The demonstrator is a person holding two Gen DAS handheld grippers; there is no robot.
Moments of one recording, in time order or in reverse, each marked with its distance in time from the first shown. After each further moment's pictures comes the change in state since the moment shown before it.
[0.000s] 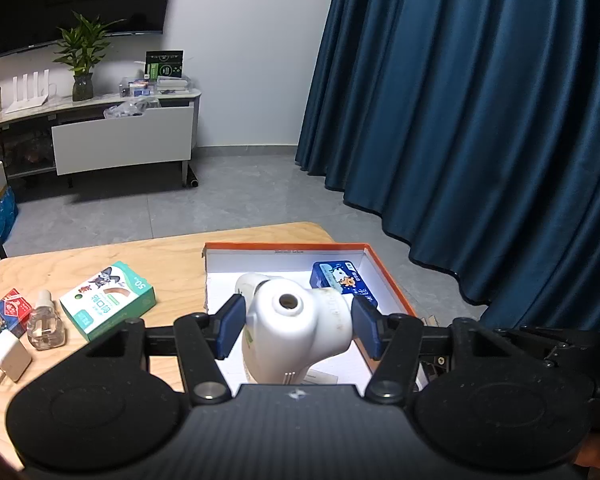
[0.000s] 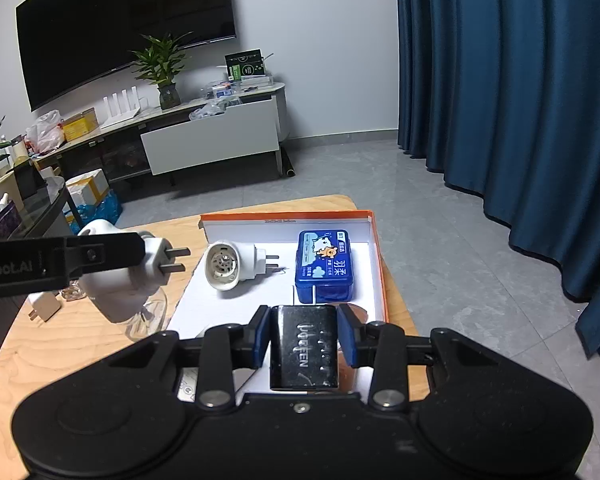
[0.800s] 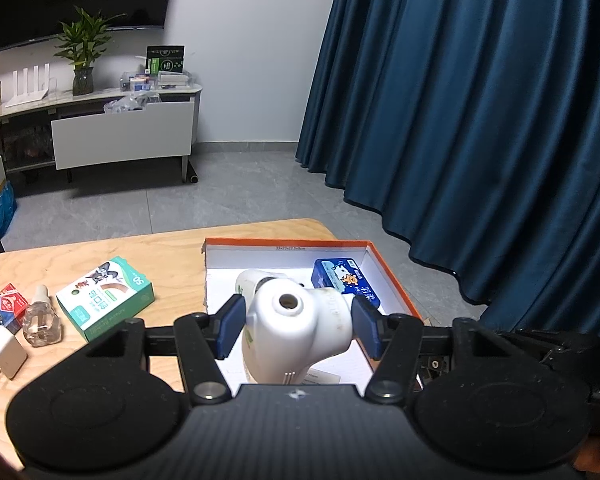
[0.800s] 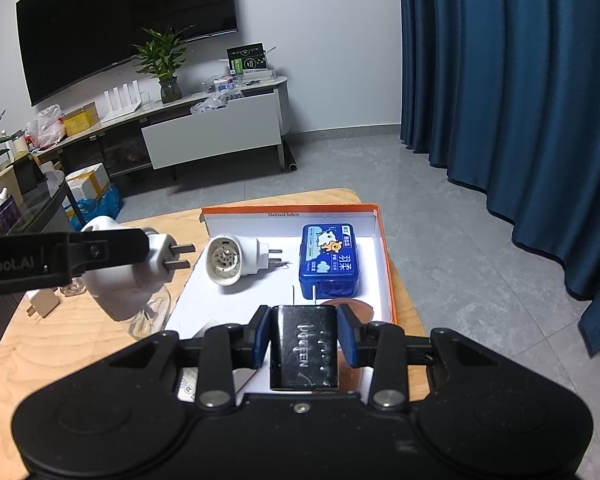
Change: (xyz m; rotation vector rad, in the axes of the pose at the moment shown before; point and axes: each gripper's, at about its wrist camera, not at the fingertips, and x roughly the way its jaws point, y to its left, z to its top) left arm 0.005 0.003 -0.002 -0.011 0.008 -0.004; right arm 0.008 0.004 -0.002 -0.007 0.016 0.003
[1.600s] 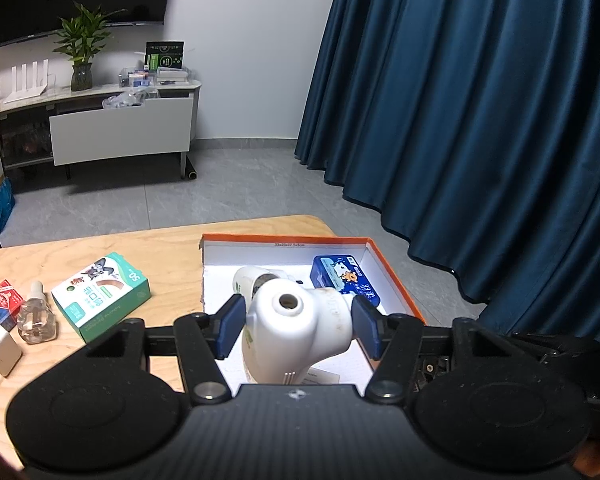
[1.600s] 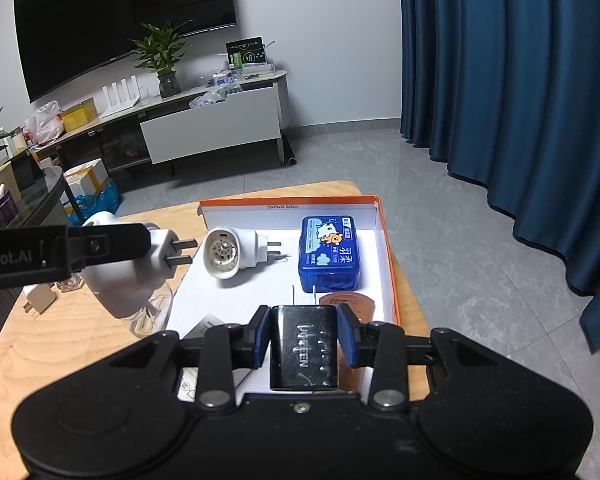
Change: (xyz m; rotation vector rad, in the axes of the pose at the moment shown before) left arm 0.005 -0.001 -0.003 -0.005 0.006 -0.002; right arm 0.007 0.001 -0.003 0.003 0.014 0.000
